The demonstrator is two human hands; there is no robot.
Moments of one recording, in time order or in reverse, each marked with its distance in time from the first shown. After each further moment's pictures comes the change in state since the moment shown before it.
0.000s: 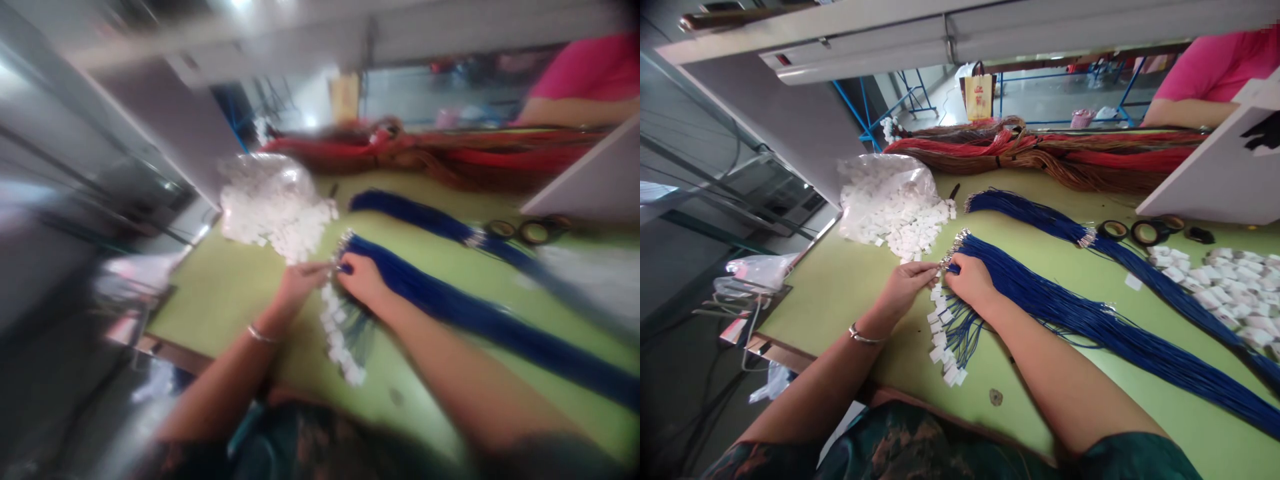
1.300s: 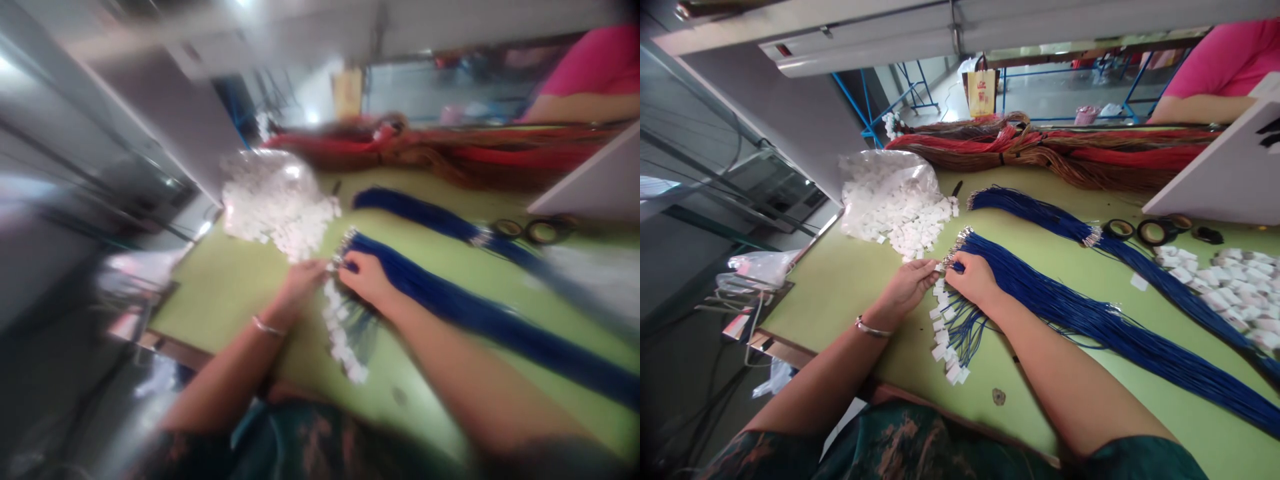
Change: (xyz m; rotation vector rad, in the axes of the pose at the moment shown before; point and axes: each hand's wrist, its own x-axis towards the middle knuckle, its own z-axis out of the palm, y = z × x) left_hand 0.003 0.006 0.007 -0.359 0.009 -0.207; right_hand -0.003 -0.004 -0.006 0.126 0.017 -0.033
